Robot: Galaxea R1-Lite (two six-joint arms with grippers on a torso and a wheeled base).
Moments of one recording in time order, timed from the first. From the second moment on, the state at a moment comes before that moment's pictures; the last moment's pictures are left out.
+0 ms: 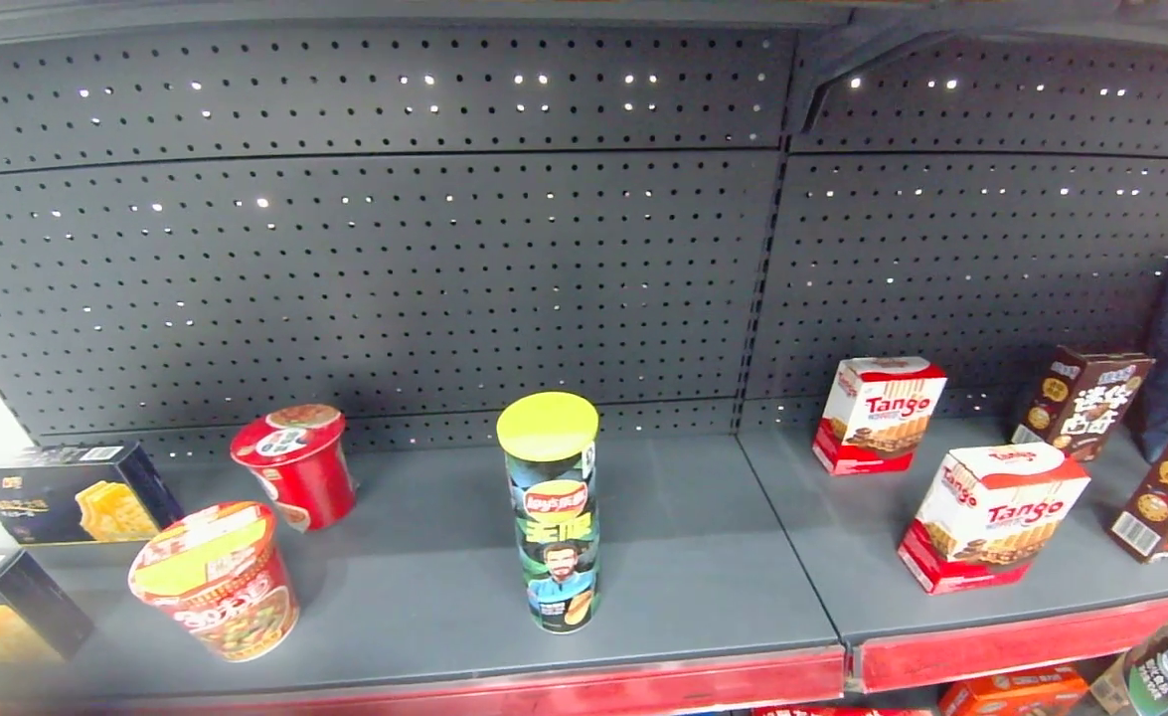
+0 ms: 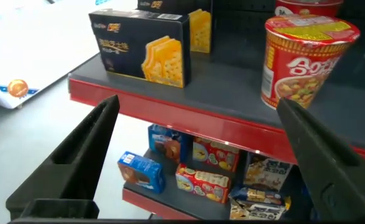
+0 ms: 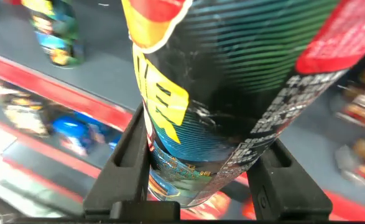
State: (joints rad) left arm 0.51 0.00 0.00 0.00 -0.01 0.01; right arm 0.26 0.59 -0.45 0.04 0.16 -0.19
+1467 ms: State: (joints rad) left arm 0.51 0.00 0.00 0.00 -0.01 0.01; right arm 0.36 1.49 -0.58 -0.77 0.41 -0.07
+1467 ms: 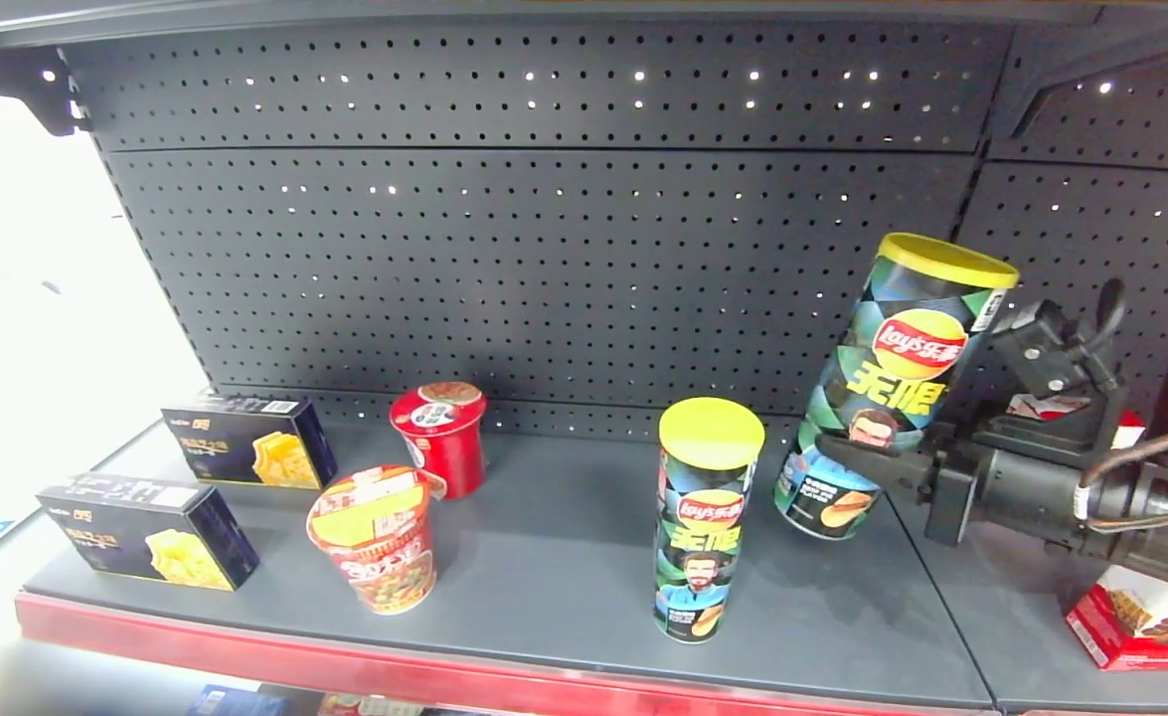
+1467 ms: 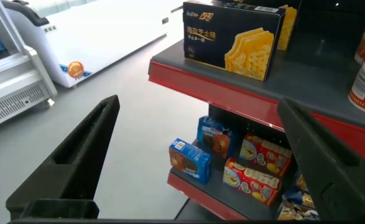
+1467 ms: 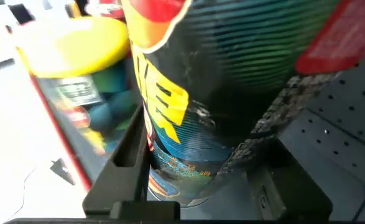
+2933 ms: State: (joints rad) left arm 0.51 0.00 0.00 0.00 -0.01 0.01; right arm 0.30 2.05 -1.01 -0.81 0.48 -0.15
